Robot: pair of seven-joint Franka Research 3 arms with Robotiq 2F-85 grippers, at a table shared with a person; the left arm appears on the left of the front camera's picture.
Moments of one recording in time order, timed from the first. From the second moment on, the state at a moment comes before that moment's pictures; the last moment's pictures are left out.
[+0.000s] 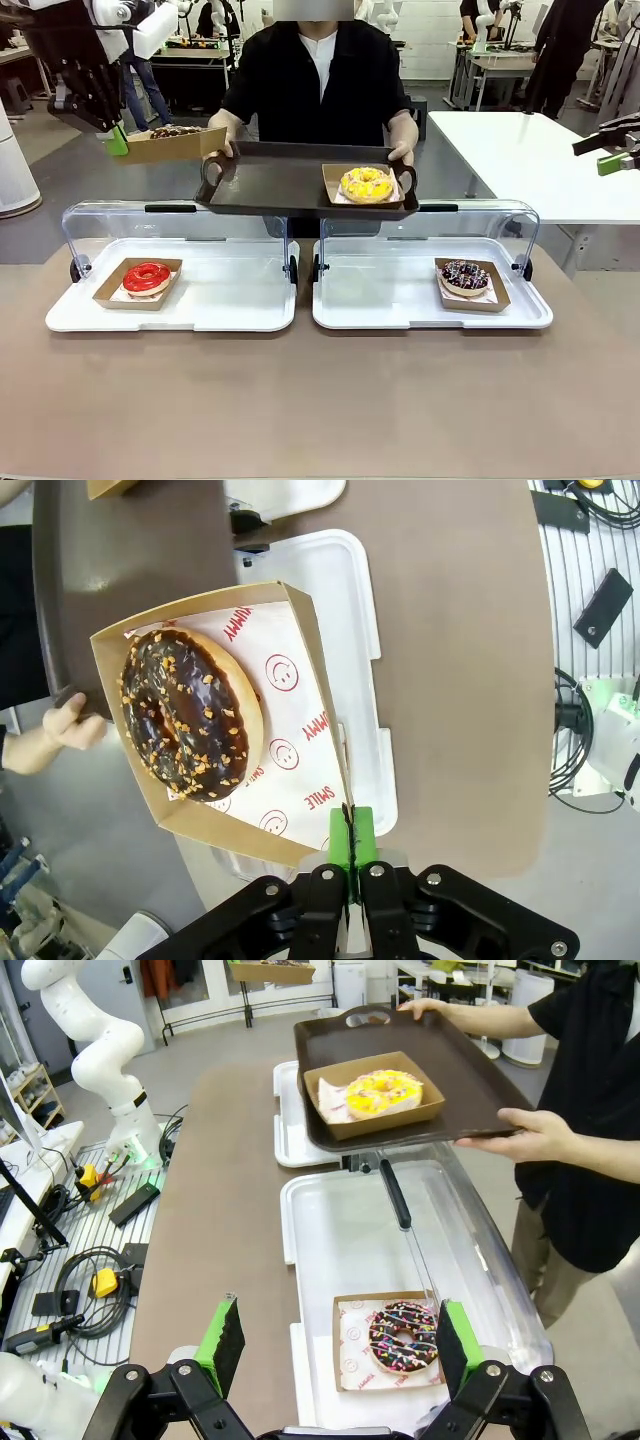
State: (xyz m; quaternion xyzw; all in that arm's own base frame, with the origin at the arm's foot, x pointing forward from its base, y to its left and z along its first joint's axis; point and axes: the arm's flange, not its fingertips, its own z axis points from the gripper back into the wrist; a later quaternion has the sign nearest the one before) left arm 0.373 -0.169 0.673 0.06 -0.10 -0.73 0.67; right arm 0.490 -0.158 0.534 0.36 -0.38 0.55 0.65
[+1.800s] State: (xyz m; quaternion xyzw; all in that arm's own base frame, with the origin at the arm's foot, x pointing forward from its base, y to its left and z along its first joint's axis) left arm 0.550 -0.291 0.600 0.05 -0.01 -0.74 0.67; right arm 0.490 -0.158 0.534 0.36 -0.38 0.55 0.65
